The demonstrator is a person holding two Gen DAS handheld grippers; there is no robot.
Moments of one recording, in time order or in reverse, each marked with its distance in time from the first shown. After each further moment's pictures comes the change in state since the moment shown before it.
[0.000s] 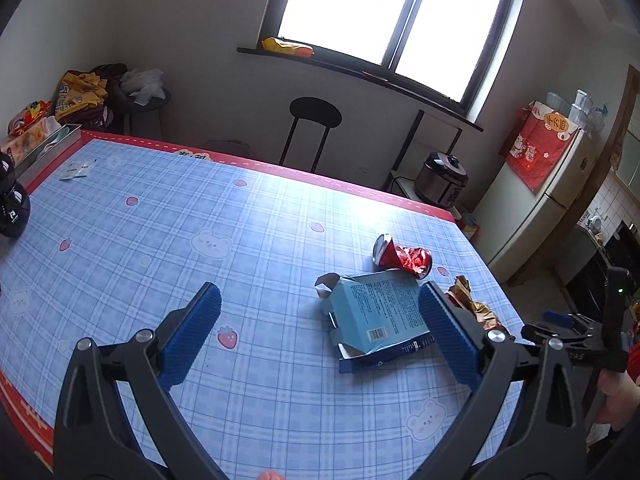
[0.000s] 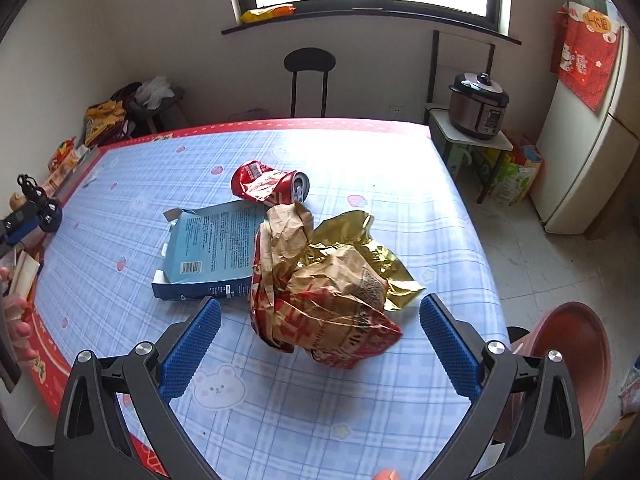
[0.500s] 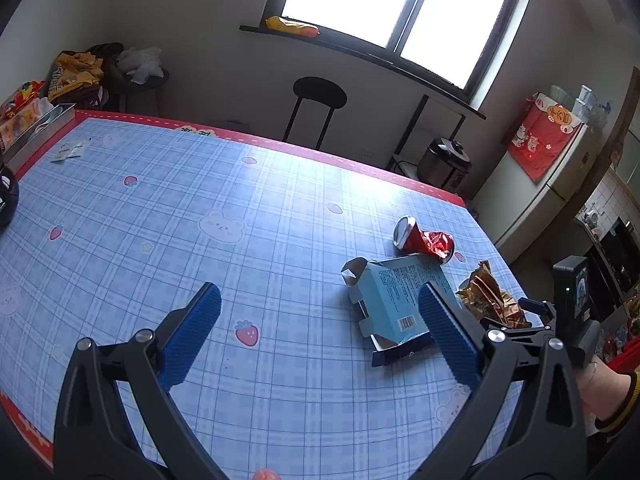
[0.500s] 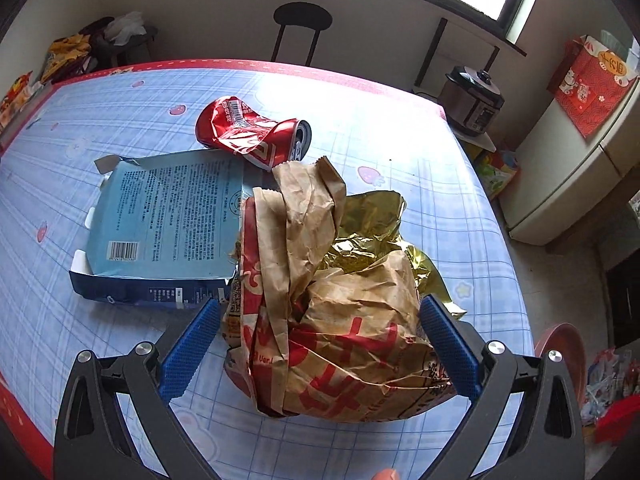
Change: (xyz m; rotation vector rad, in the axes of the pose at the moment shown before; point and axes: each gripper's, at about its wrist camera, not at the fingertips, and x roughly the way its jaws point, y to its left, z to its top) left arm 0.027 0.039 -0.009 -0.014 0.062 -0.021; right arm 0.083 0.039 0.000 -0.112 0.106 -0.198
